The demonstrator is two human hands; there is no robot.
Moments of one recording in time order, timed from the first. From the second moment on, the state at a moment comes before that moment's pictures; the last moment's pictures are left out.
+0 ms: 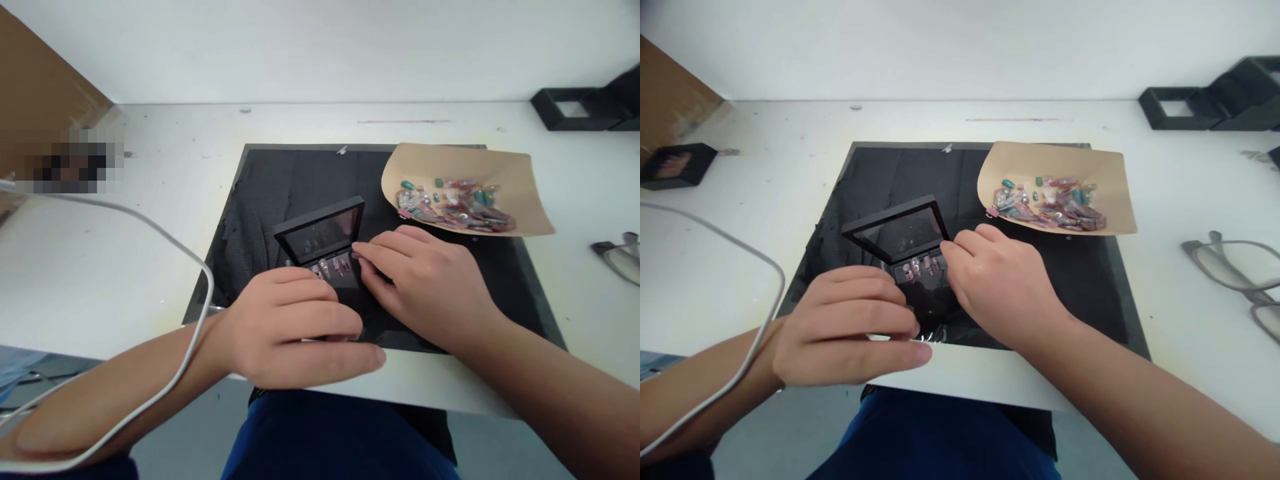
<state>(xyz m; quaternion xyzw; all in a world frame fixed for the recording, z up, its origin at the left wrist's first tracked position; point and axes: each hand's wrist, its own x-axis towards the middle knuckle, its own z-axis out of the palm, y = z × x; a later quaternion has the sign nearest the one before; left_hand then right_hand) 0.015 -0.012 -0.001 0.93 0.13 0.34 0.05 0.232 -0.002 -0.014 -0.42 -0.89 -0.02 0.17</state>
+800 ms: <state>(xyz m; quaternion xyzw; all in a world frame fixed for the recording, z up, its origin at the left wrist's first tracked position) 0.016 -0.016 -0.010 0.96 0.07 0.24 0.12 0.227 -0.006 -0.015 -0.44 -0.89 -0.02 0.15</state>
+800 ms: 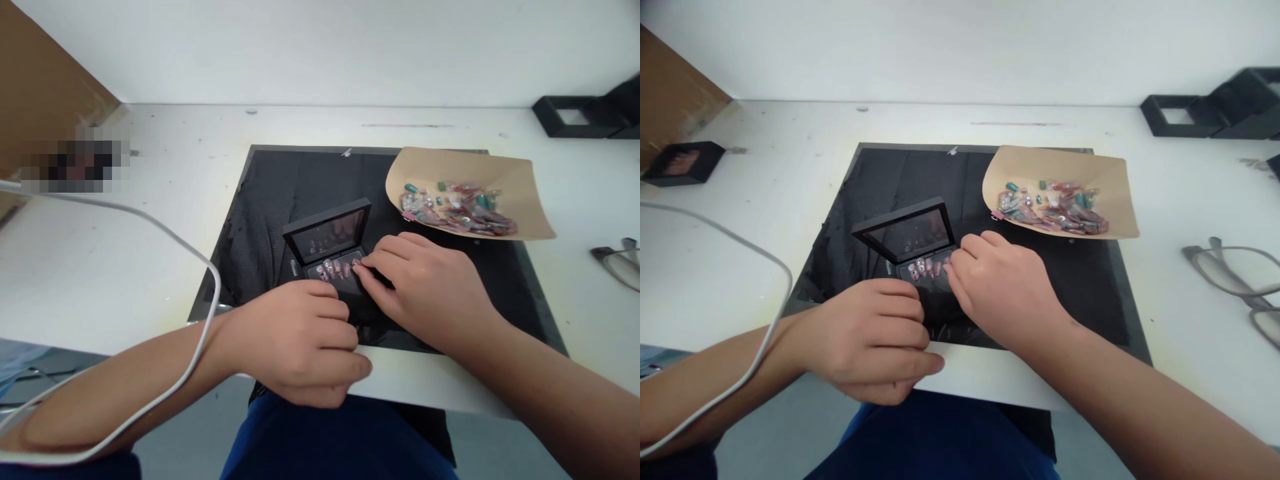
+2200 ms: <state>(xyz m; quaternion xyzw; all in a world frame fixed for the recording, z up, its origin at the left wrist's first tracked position) 0.016 -0.016 -0.012 0.97 0.08 0.21 0.12 0.225 0.011 -0.031 -0.37 -0.87 0.17 0.29</state>
